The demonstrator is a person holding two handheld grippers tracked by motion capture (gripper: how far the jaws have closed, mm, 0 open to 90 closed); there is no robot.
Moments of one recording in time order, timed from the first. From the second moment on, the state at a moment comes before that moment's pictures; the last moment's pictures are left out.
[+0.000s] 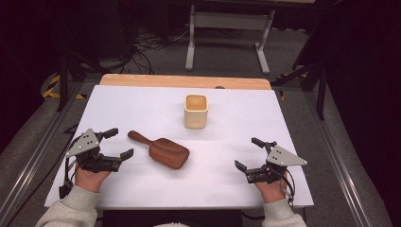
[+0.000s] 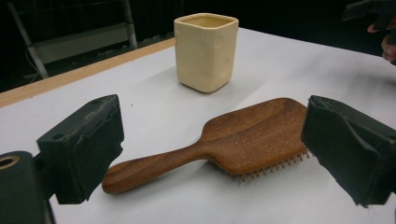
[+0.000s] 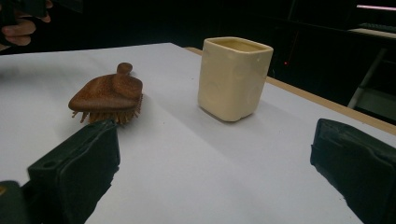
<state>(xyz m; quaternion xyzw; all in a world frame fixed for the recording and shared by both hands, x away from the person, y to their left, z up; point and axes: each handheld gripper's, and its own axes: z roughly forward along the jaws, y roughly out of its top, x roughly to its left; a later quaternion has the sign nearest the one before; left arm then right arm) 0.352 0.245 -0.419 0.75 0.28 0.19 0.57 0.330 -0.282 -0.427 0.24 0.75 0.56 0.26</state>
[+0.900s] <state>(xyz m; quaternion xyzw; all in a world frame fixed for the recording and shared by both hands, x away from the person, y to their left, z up) 0.408 0.220 -0.393 0.79 0.25 0.16 0.54 0.331 -0.283 -0.427 0.24 0.75 0.57 0.25</state>
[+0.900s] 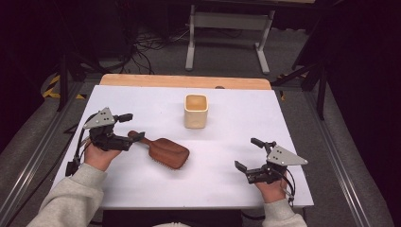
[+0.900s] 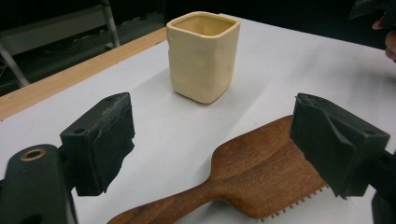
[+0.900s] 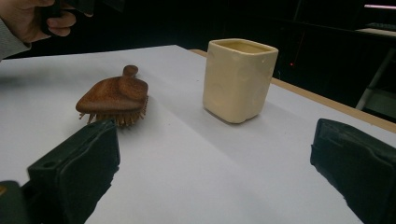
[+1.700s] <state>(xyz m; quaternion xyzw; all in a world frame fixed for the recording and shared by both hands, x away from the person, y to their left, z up) 0.442 0.211 -0.397 0.83 0.25 0.13 0.48 0.330 -0.283 -0.427 0.23 0.75 0.57 0.25</state>
